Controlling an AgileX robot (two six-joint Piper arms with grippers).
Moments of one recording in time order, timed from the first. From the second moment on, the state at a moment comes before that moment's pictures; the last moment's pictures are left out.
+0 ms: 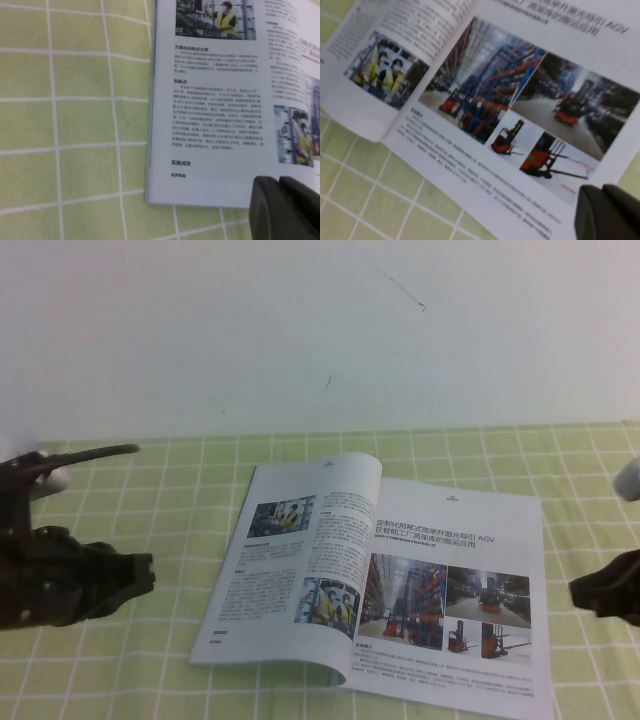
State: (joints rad) right arm 0.08 1.33 -0.69 0.85 0.65 -0.87; left arm -0.03 1.18 -0.69 -0.82 0.59 0.47
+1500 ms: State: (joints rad) right arm 0.27 1.76 -0.71 0.89 0.48 -0.88; left arm -0.45 1.90 -1.06 -0.99 0.55 0.63
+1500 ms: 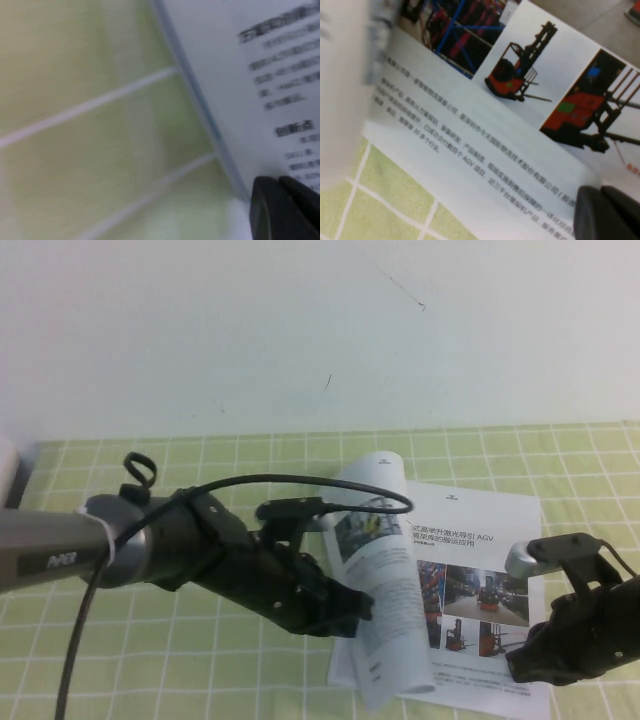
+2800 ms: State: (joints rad) right arm 0.09 0.60 -0.54 0.42 0.77 -0.80; left arm -0.46 0.41 -0.73 0.30 0.76 -0.26
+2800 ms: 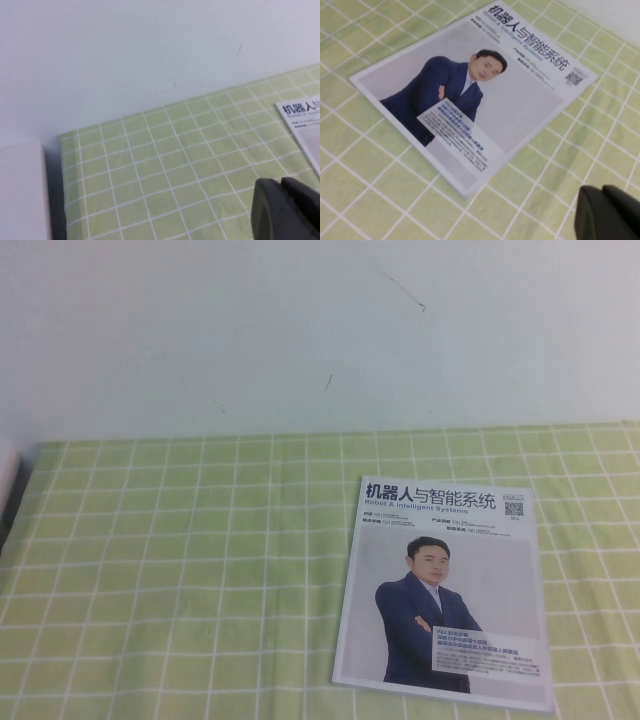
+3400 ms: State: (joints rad) right arm 0.09 0.36 -0.40 0.34 0.80 -0.66; left arm -0.46 0.05 -0.54 0.29 0.85 -0.30
